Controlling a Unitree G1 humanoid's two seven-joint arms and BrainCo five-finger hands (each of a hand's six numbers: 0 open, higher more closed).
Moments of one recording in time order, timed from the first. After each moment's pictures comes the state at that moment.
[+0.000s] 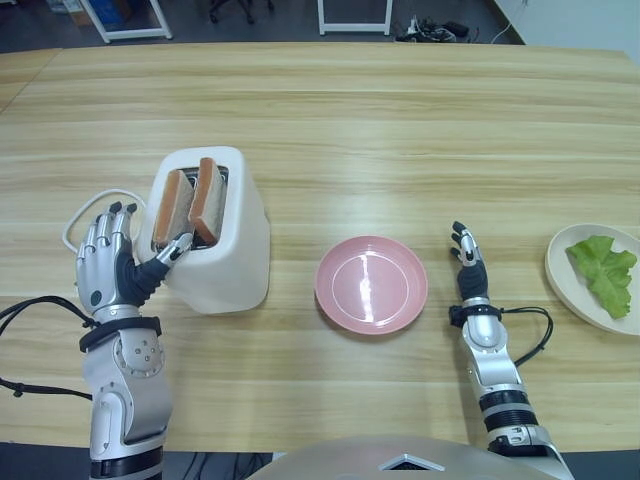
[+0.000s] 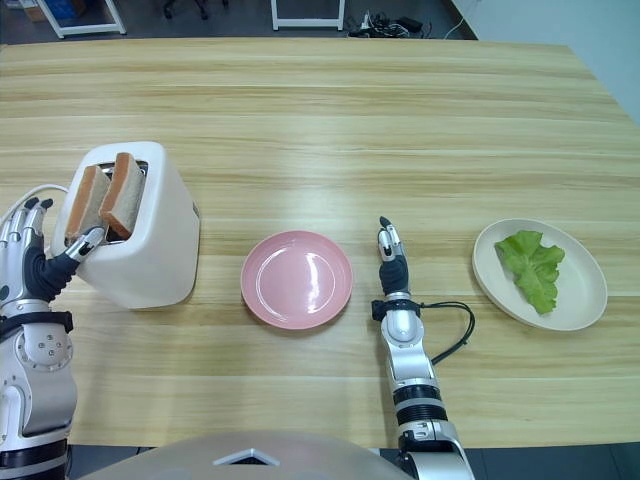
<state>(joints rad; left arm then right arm) 0.27 0.42 0.24 -0.42 0.79 0.30 0.03 -0.05 -0.09 0.00 0.35 -0.14 -0.26 -0.12</state>
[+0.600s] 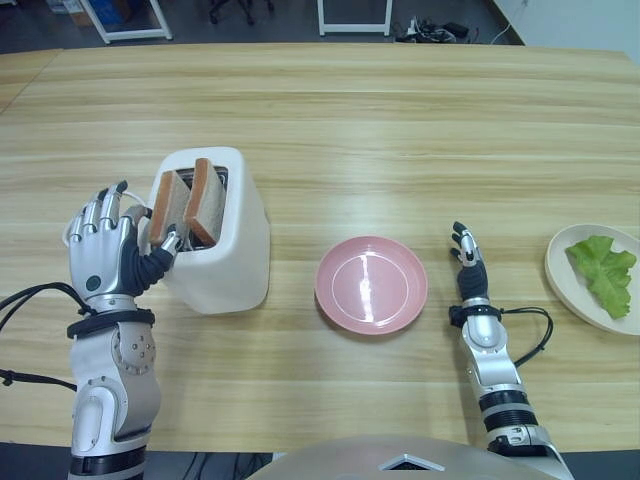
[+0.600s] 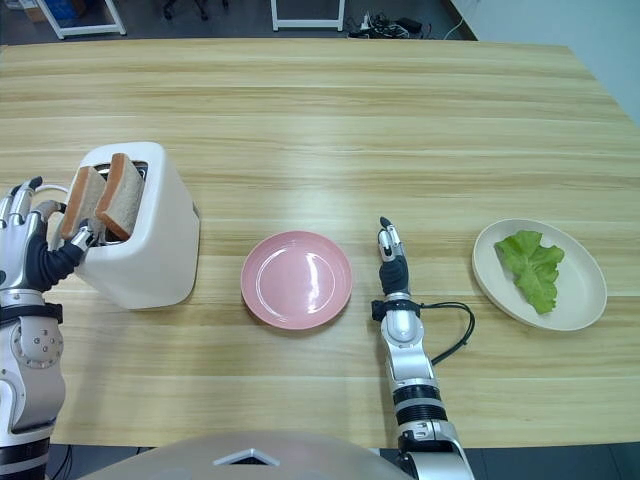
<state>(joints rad) 0.26 0.53 0.22 -0.44 0.88 0.23 0.04 -0.05 -0.08 0.00 0.36 -0.14 -0.26 -0.12</state>
